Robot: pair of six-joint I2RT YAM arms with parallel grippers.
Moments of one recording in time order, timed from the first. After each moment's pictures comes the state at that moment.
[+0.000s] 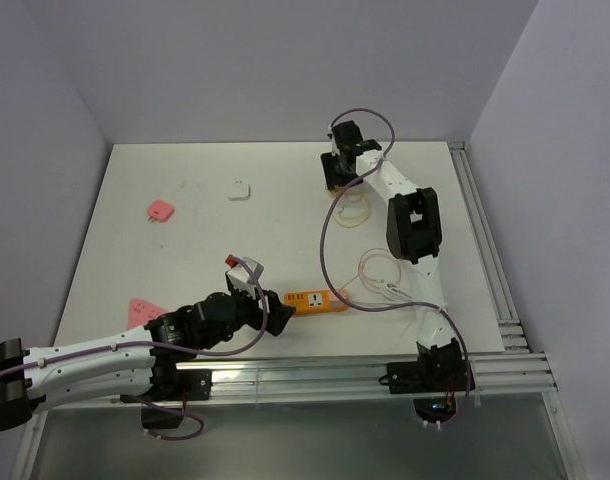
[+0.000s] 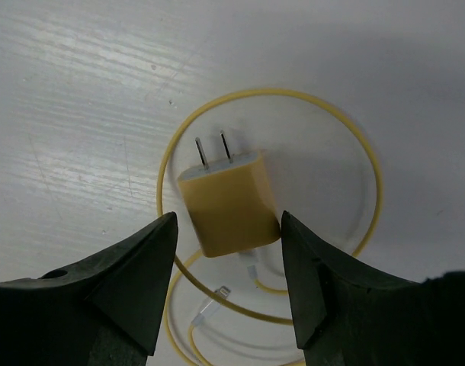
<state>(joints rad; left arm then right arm) -1.18 0.79 0.38 0.06 -0.36 -0.54 0.31 2.44 2.18 -0.72 0.03 0.07</state>
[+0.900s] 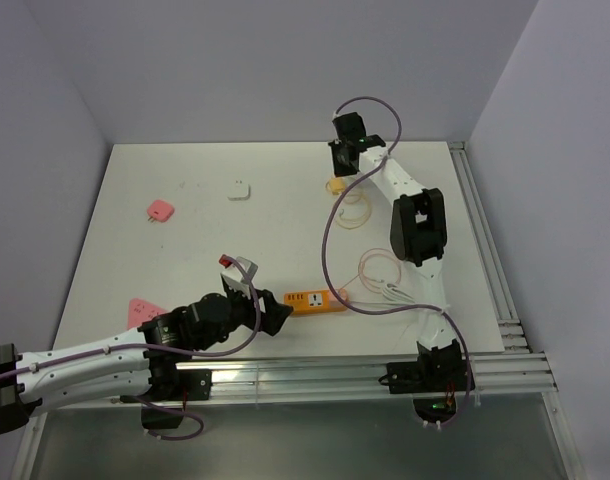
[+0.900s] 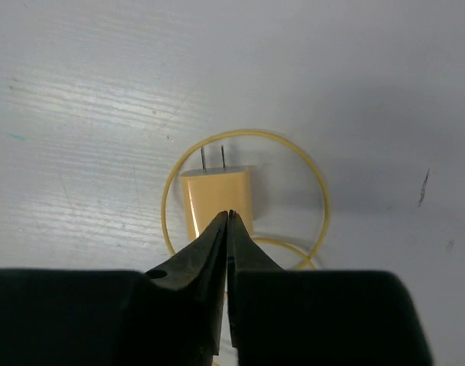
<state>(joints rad) -1.18 0.74 0.38 0.02 -0.36 -0.57 0.31 2.38 2.15 -0.65 0.11 0.12</state>
